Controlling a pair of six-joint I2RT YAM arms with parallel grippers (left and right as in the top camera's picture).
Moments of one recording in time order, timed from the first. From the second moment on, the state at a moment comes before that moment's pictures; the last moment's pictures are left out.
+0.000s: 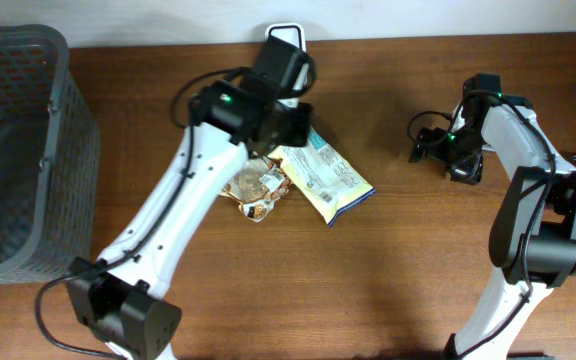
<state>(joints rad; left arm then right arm) -0.51 1.86 1.91 -1.08 -0.01 -0.31 -0.16 2.10 1.55 -0.95 -0.19 0.24</state>
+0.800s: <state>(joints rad) -0.38 2.03 1.85 -1.21 -0.12 -0.30 -0.16 2.10 1.55 -0.89 -0.19 0.24</state>
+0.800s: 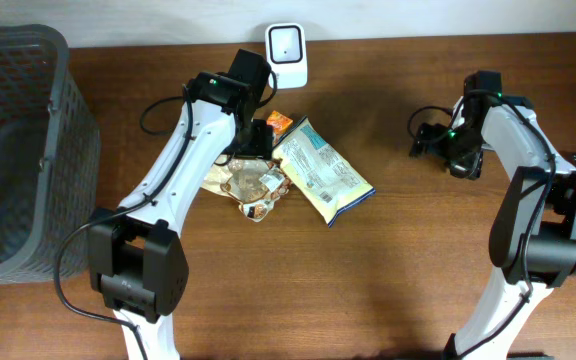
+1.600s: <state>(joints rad) -0.24 2.04 1.85 -1.19 -0.11 -0.30 0.19 2.10 1.55 -0.90 -0.68 0.29</state>
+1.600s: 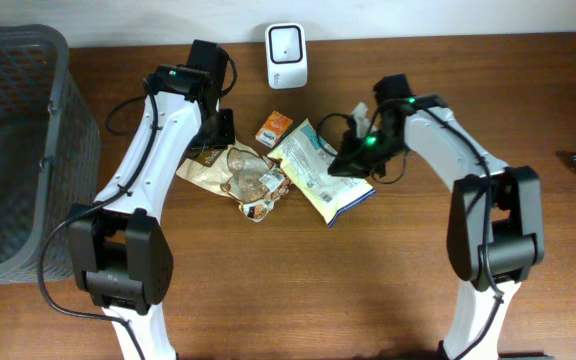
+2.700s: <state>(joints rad) -0.24 2.05 1.85 -1.10 0.00 -0.30 0.10 2.09 1.51 -0.96 -0.35 0.31</state>
